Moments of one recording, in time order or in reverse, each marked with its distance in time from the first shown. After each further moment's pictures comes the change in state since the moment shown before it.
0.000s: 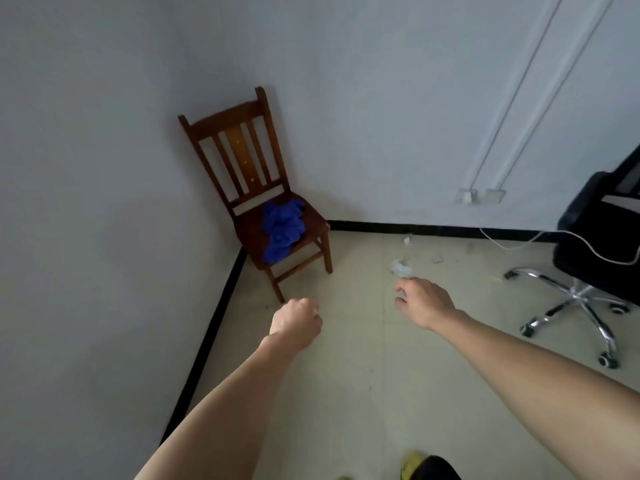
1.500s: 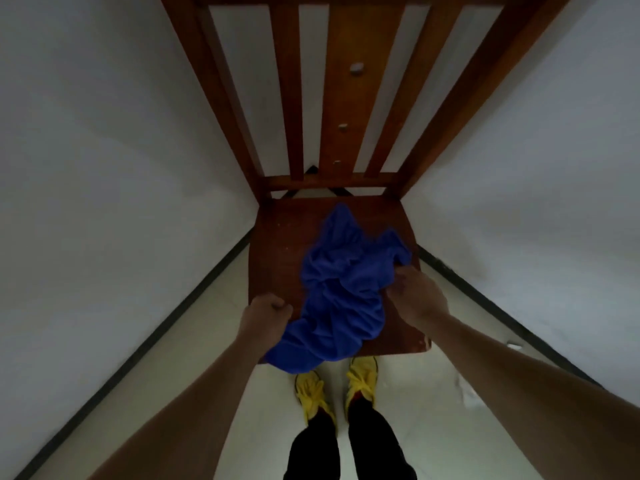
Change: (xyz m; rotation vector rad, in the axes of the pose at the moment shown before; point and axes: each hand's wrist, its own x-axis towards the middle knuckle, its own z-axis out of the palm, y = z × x) left_hand 0.642 -0.290 0.032 -0.860 -0.110 -0.835; right_hand 0.773 -0.221 0.161 -0.069 -0.410 -0.107
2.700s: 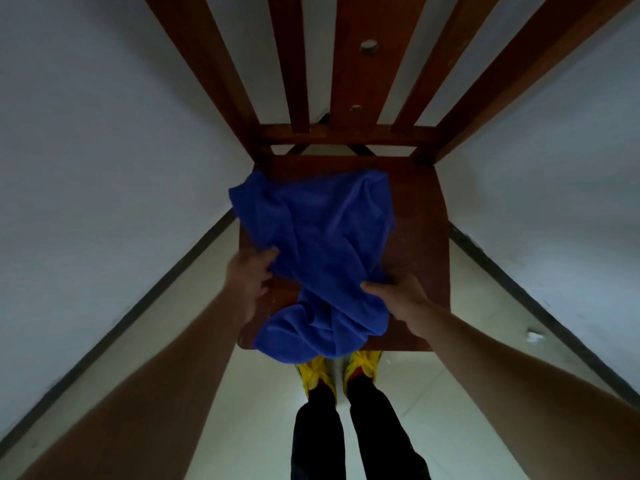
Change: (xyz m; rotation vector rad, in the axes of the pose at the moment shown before) left_hand 0.081 0.005 0.012 -0.818 0.077 -0.321; right_hand 0.061 0.001 0.074 0.647 -0.345 0.294
